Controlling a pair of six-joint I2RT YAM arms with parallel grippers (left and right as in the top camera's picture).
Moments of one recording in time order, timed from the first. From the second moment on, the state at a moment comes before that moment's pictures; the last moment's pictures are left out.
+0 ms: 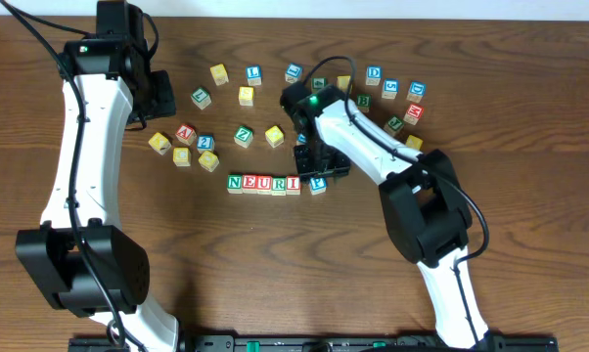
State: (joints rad) left arm 0.05 1.83 1.79 -1.20 -0.09 -0.19; right arm 0.59 2.31 1.86 -1.21 -0.03 0.46
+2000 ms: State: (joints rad) left arm 0.05 1.83 1.79 -1.20 -0.09 -0.19; right arm 0.44 2.01 1.40 -0.83 -0.16 0.49
